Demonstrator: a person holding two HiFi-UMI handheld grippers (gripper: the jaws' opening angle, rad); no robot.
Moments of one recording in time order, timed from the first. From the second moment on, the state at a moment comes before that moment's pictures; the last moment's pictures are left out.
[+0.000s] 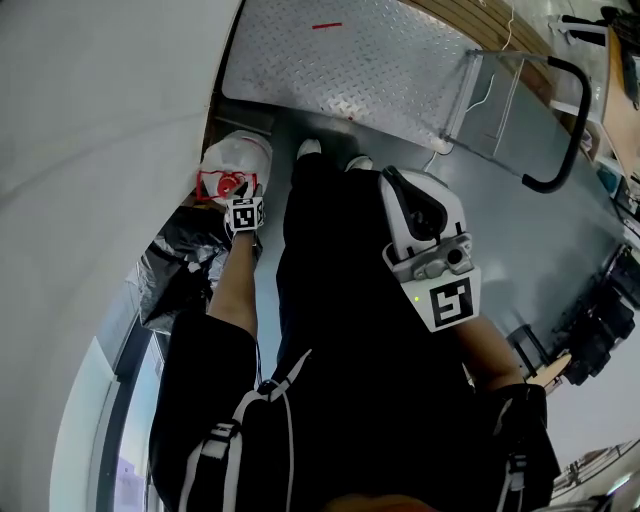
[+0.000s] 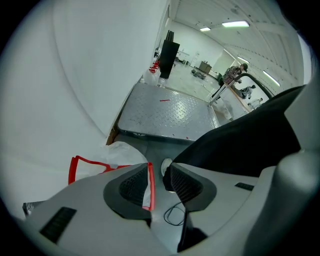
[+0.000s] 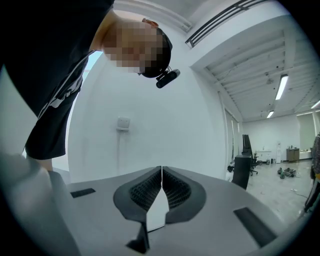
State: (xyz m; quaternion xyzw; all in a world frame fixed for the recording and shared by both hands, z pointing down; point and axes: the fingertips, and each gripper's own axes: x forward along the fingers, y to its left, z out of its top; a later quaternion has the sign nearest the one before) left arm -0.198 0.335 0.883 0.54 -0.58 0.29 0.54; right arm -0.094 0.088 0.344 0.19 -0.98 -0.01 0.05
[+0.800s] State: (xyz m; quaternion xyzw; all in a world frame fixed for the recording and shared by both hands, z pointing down) left arm -0.187 0.349 0.981 0.53 -0.54 0.35 0.55; right arm -0.170 0.150 0.501 0.02 -0.99 0.07 0.14
